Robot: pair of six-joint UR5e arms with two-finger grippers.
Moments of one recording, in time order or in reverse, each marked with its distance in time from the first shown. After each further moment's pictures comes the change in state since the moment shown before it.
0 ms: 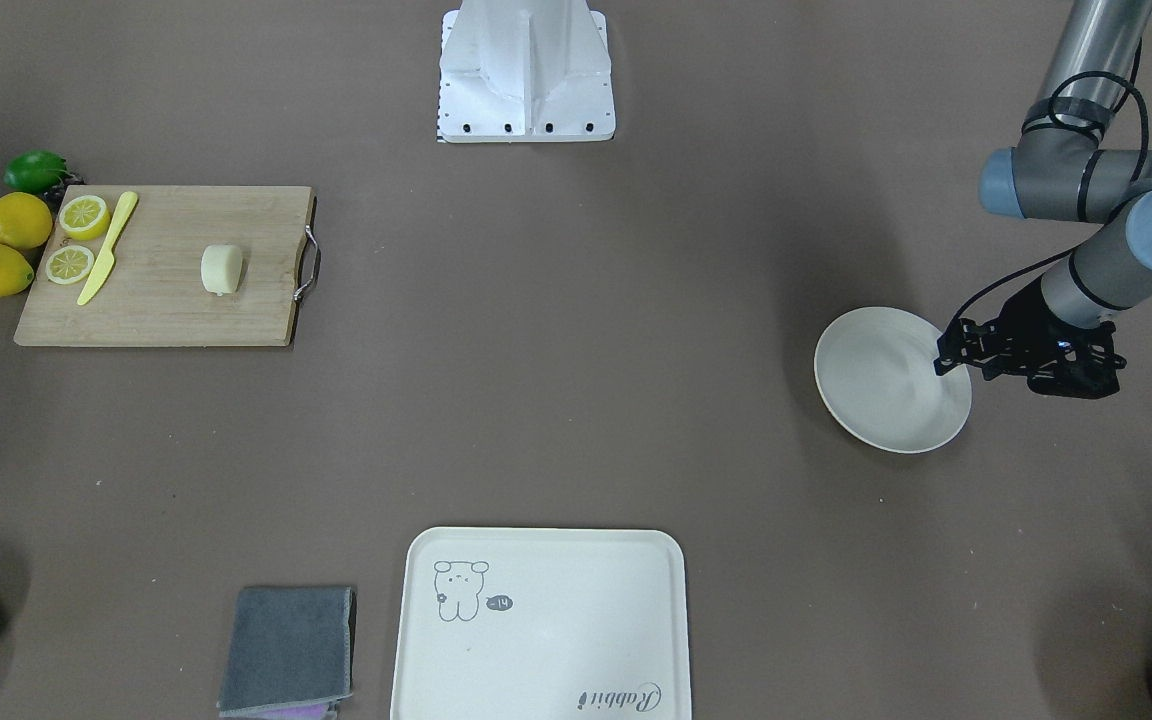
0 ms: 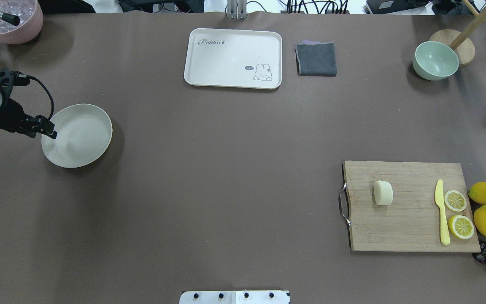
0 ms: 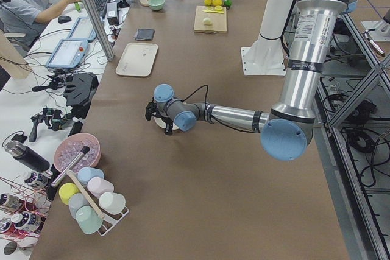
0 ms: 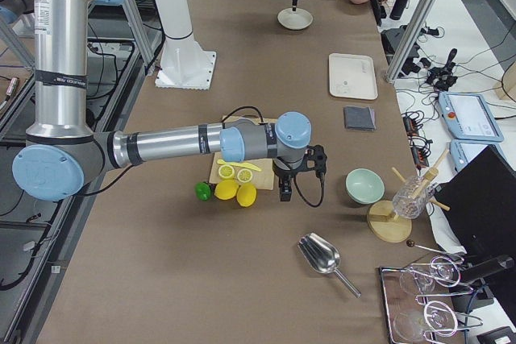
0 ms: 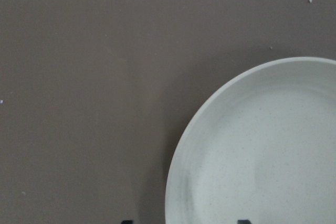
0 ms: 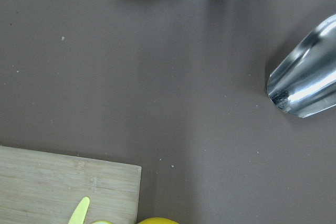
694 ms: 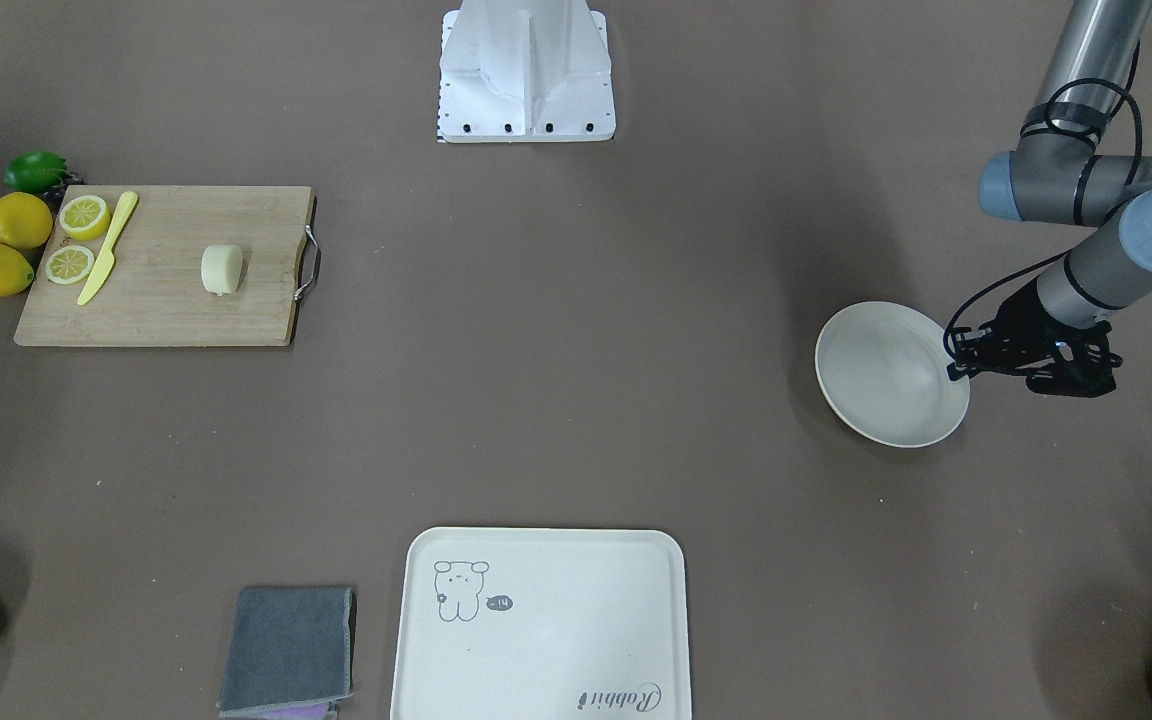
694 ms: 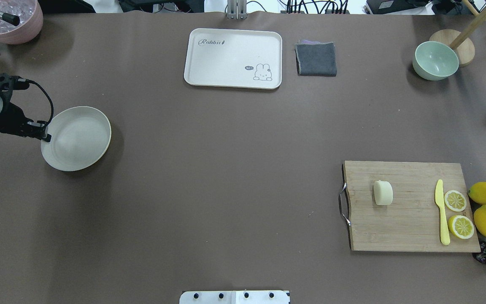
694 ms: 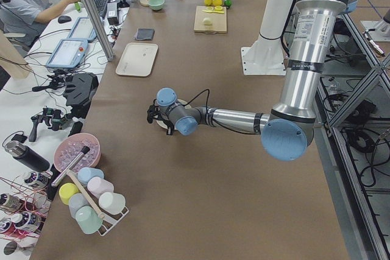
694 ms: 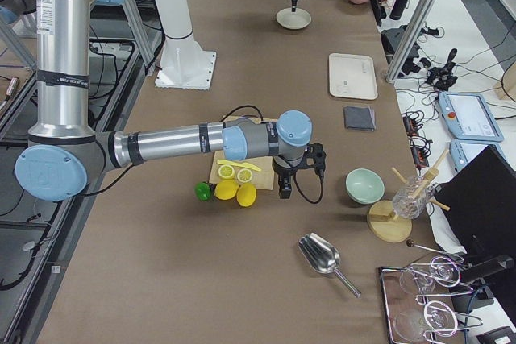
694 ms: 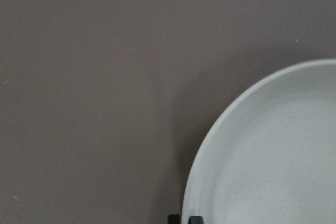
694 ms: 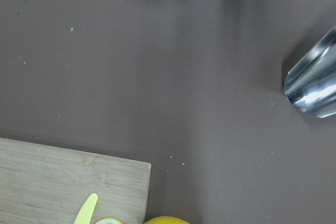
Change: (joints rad) left arm 0.010 0.011 0.005 -0.062 0.004 -0.056; right arm -0.035 0.007 0.009 0.001 0.003 0.005
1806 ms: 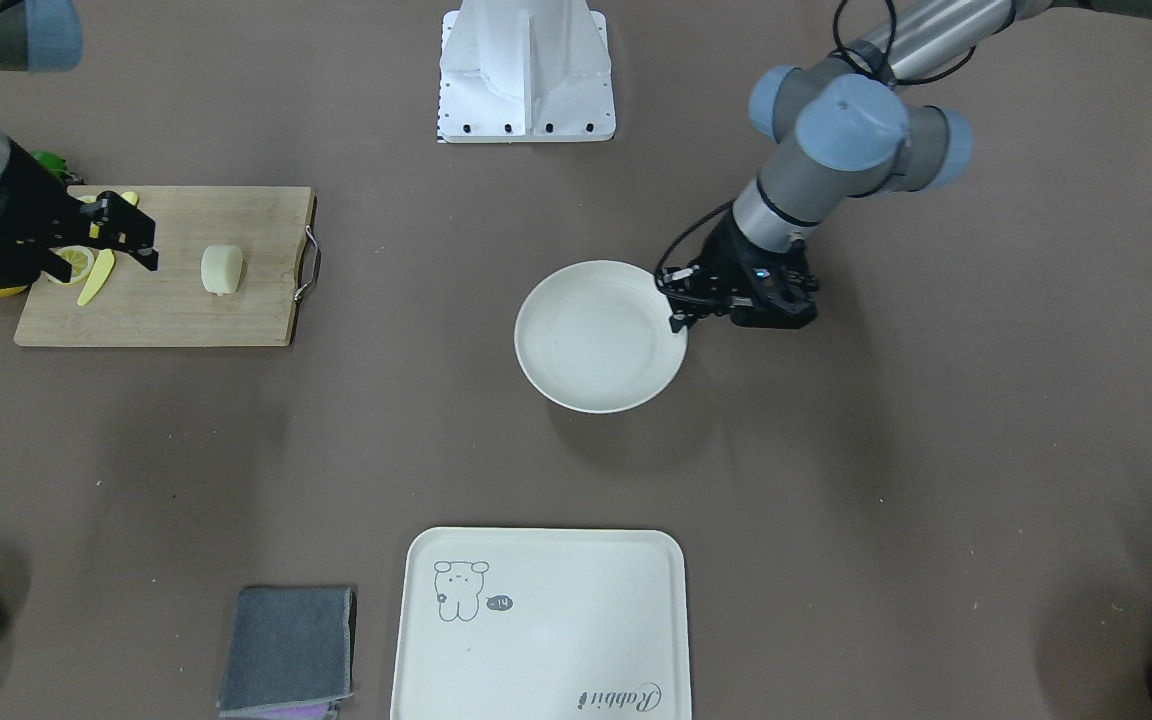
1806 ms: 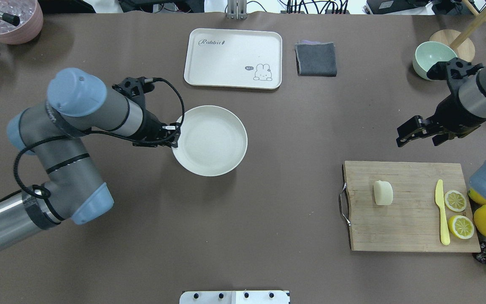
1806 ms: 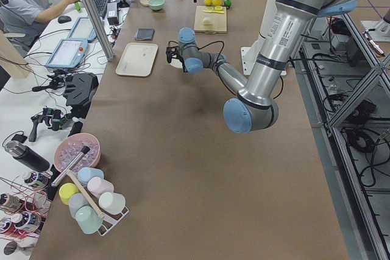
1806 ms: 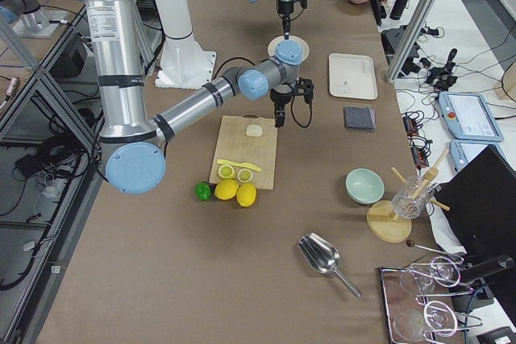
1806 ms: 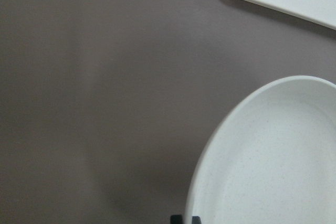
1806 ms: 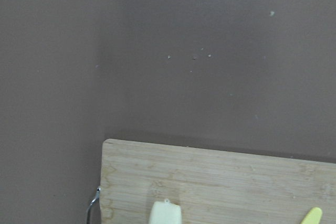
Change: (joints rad) left arm 0.357 -0.357 -0.219 0.210 0.251 -0.587; right arm -0.483 0.186 0.212 0.000 -0.191 0.643
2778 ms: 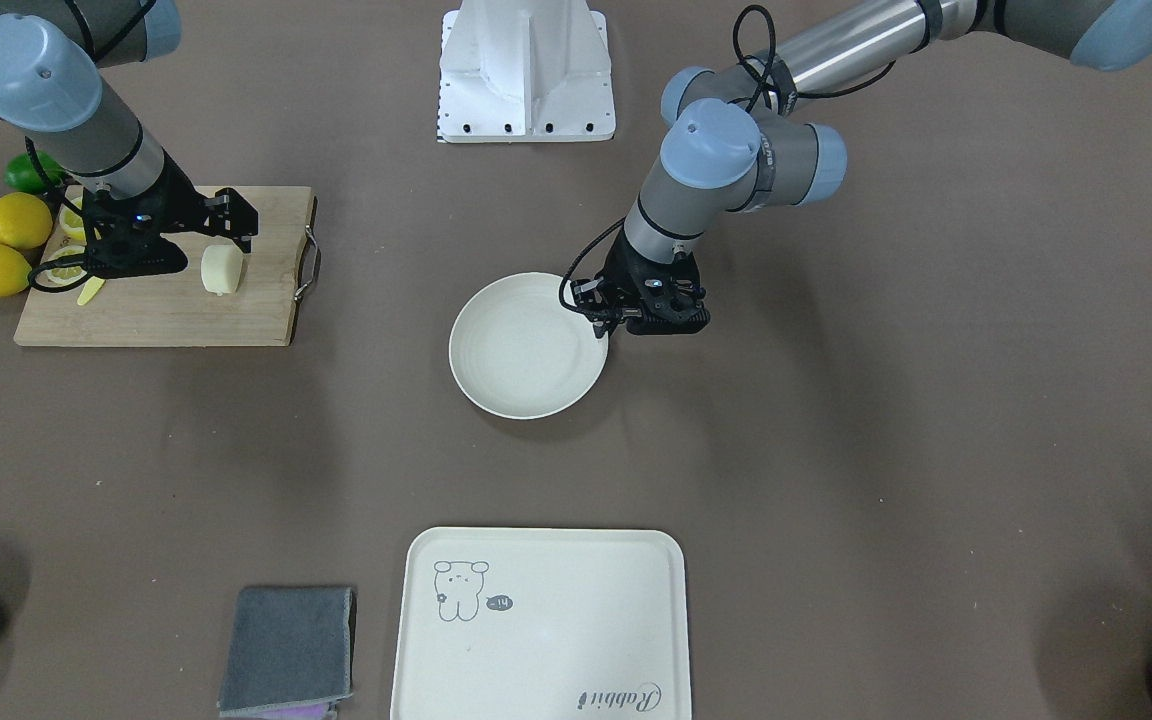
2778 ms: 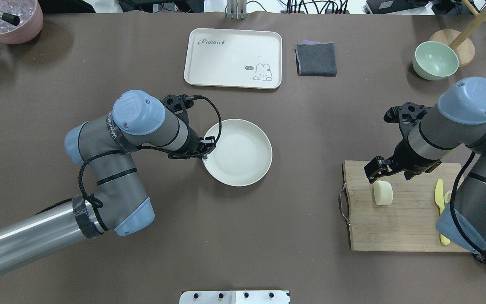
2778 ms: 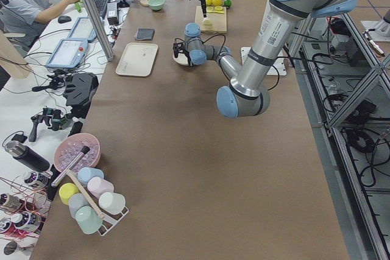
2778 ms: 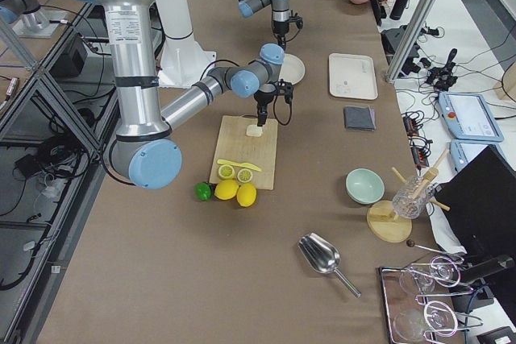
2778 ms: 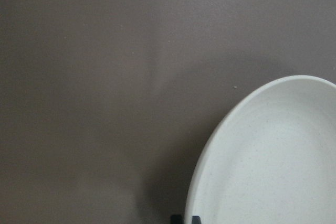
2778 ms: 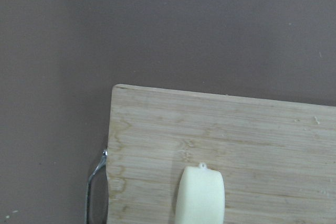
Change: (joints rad) left arm 0.077 -0.115 0.125 0.017 0.077 -0.036; right arm -0.194 -0.007 -0.023 -0.001 -0.104 0.106
